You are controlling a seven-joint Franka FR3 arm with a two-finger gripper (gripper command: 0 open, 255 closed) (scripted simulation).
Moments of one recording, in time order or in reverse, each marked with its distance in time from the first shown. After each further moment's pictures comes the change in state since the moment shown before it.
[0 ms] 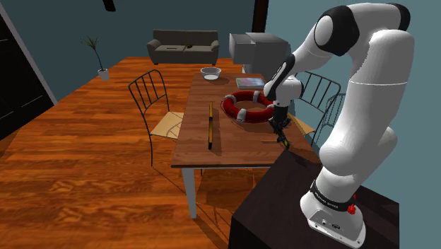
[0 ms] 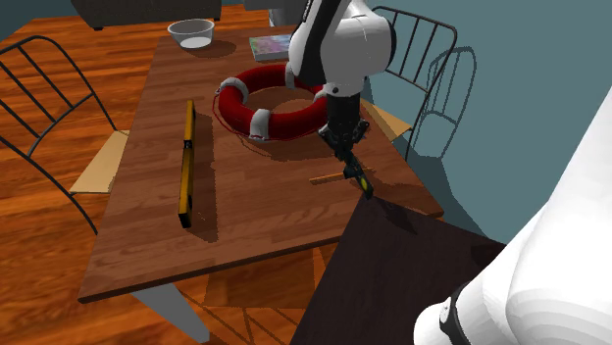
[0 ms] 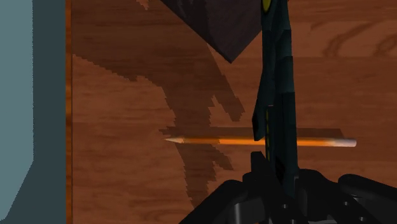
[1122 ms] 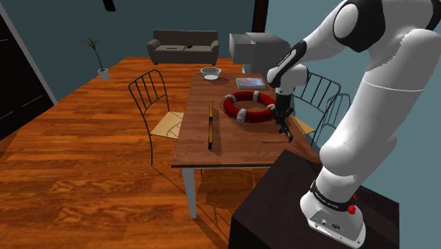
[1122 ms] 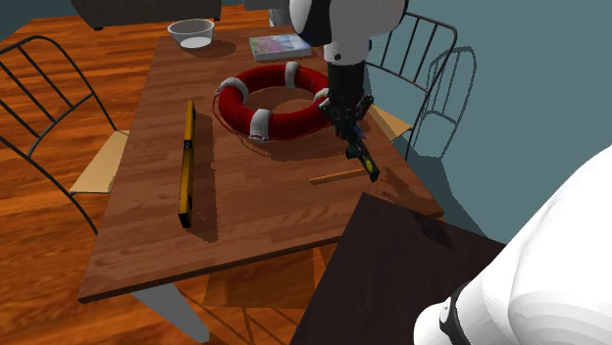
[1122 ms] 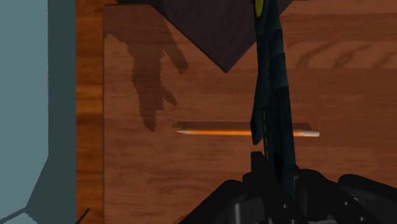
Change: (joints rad) arm 0.015 -0.158 -0.023 0.023 -0.081 -0.169 0.058
